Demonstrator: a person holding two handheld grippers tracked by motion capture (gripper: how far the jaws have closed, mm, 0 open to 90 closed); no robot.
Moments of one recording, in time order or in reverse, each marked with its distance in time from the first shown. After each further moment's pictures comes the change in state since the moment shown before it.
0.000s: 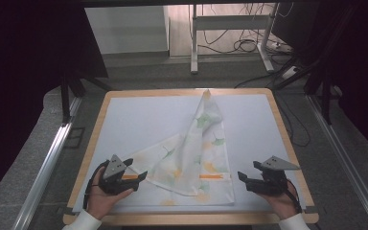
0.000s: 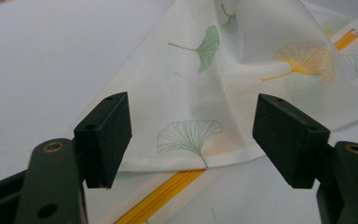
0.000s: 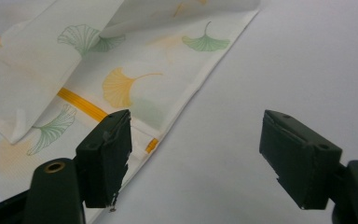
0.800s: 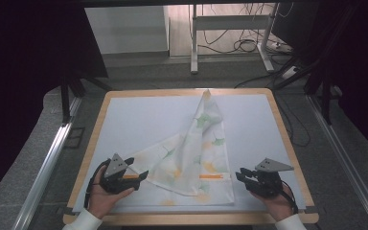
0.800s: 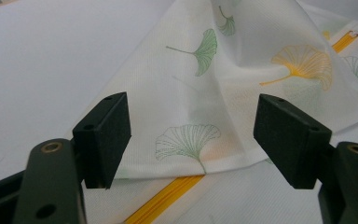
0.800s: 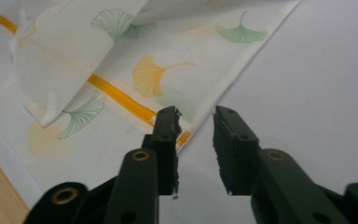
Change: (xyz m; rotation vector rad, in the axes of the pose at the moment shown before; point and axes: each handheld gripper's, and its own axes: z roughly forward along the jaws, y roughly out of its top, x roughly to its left) left arm -0.001 0.004 0.004 0.003 -0.009 0.008; right arm 0.009 -0.002 0.007 0.033 0.093 -0.033
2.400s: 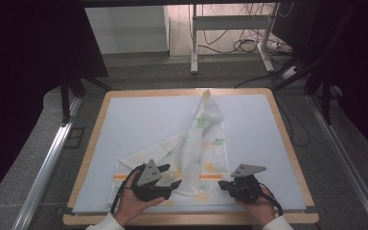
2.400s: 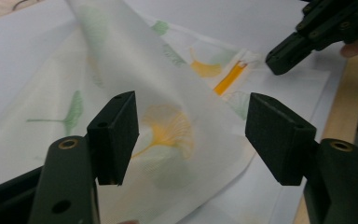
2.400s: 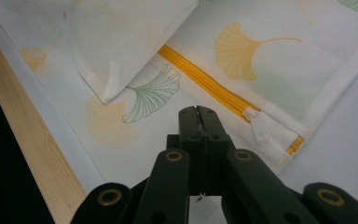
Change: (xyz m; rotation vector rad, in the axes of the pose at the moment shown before) left arm -0.080 0.035 0.032 -0.053 -0.216 0.134; right arm 0.040 0.002 0.035 0.141 0.147 -0.059
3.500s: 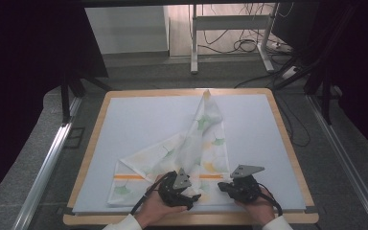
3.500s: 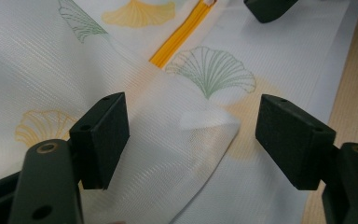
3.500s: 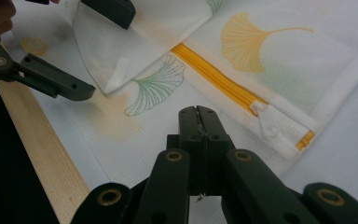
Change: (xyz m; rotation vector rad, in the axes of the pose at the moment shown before) left arm -0.030 -0.007 0.072 0.233 -0.063 0.054; right arm 0.000 -0.002 0.004 0.030 0.013 -0.007
